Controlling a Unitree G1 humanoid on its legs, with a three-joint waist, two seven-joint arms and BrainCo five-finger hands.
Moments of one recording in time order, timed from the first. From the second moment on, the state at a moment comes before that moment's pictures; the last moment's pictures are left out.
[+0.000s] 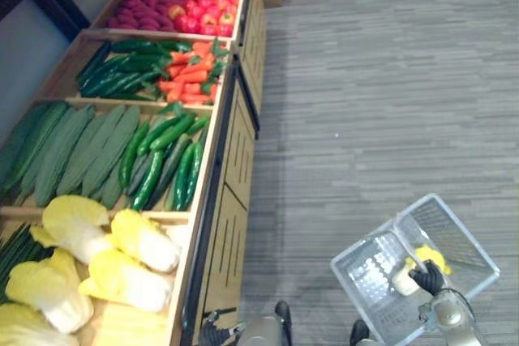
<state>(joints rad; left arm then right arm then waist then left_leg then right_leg) 0.17 0.11 0.11 0.98 0.26 -0.15 0.11 0.05 -0.33 -0.08 0.64 -0.45 -0.09 -0.12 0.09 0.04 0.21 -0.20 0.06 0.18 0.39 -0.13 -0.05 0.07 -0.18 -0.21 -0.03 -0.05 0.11</state>
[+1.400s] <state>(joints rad) 0.16 0.14 0.07 0.96 0.29 -0.15 0.11 0.05 -0.26 -0.15 0.65 -0.42 -0.06 -0.12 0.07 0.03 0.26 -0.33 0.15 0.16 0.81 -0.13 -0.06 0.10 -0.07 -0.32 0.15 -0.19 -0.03</state>
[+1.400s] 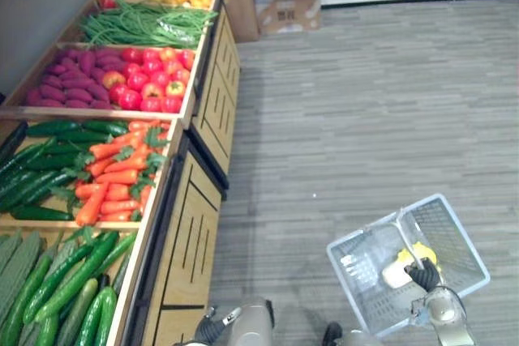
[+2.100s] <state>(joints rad) 0.19 0.16 0.05 0.93 0.33 -0.10 0.15 0.01 -0.22 -0.16 0.68 -0.43 -0.08 -0.13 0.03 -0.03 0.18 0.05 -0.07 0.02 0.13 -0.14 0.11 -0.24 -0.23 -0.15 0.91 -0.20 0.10</state>
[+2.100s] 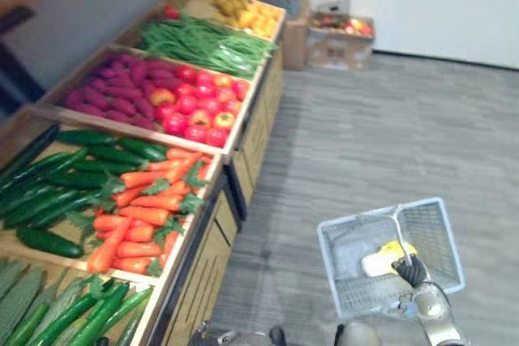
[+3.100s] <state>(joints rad) 0.17 0.05 0.32 1.03 0.29 -0.02 0.23 0.10 -0.19 -0.44 0.87 -0.35 -0.06 -0.17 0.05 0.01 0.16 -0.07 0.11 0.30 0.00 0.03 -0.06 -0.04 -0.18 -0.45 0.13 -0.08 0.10</state>
